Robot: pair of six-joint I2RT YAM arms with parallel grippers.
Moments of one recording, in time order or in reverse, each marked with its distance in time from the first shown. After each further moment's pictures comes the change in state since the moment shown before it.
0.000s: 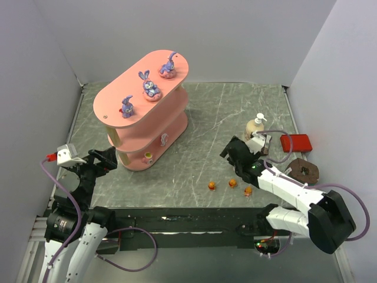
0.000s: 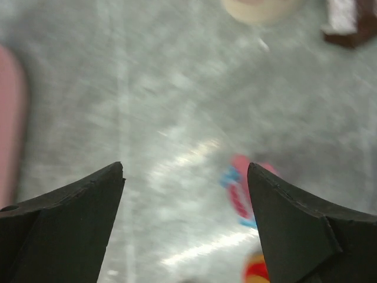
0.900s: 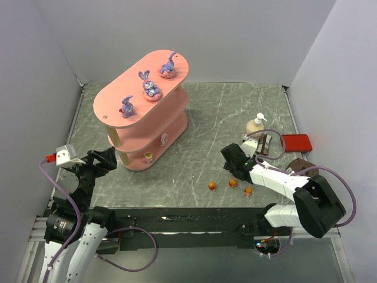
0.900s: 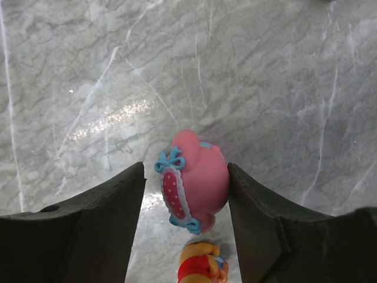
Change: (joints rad) left arm 0.000 -0.013 0.000 0.003 0.003 0.000; right arm -0.009 0.172 0.001 -0.132 -0.039 -0.097
